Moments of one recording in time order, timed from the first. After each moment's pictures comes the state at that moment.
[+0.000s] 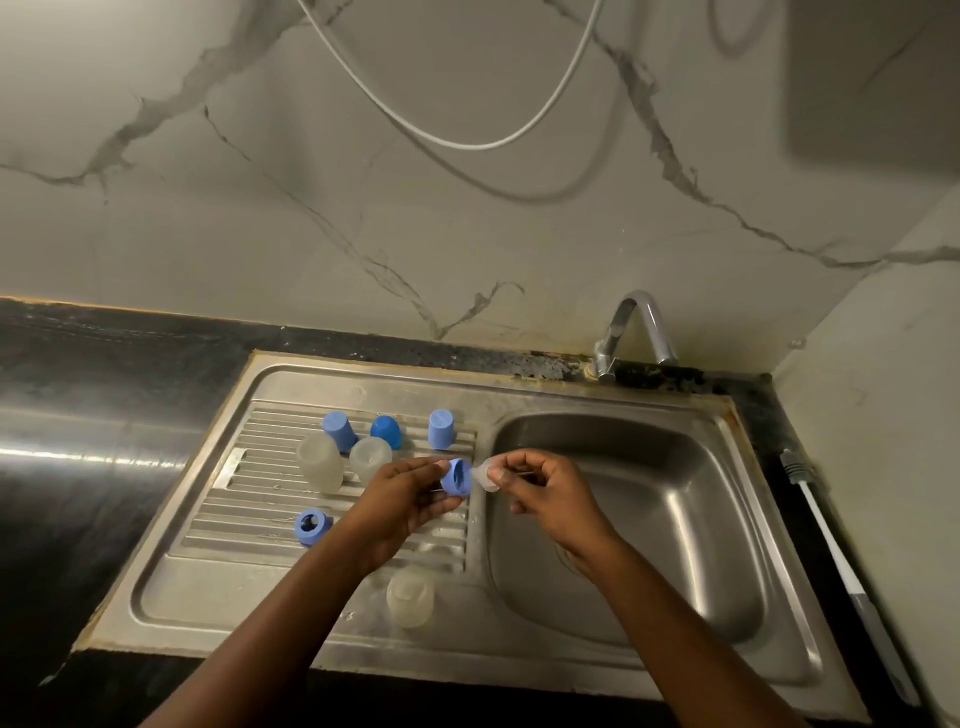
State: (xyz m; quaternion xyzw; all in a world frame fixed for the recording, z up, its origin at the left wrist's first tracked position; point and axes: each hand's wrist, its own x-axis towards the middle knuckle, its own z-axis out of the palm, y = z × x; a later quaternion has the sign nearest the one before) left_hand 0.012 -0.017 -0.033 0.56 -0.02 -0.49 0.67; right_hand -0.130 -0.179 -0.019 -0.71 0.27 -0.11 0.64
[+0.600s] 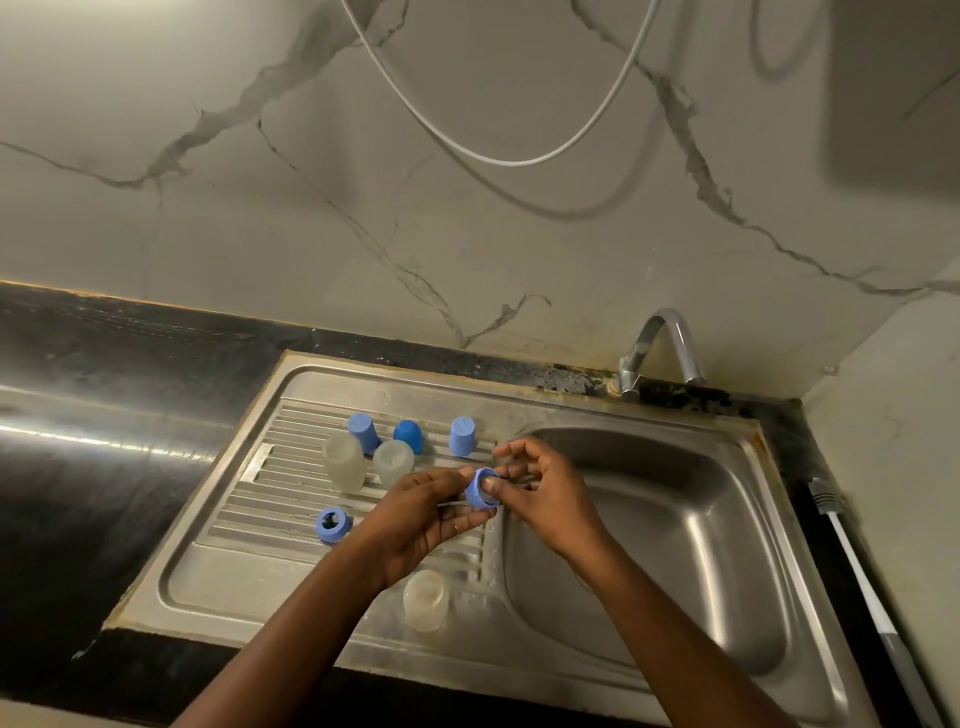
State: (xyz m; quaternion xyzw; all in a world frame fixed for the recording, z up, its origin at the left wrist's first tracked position) left_hand -0.006 -0.007 0.001 0.50 0.02 -0.52 0.69; right_hand -0.108 -0.166 -0.009 -0.77 0.24 -0.11 0.57
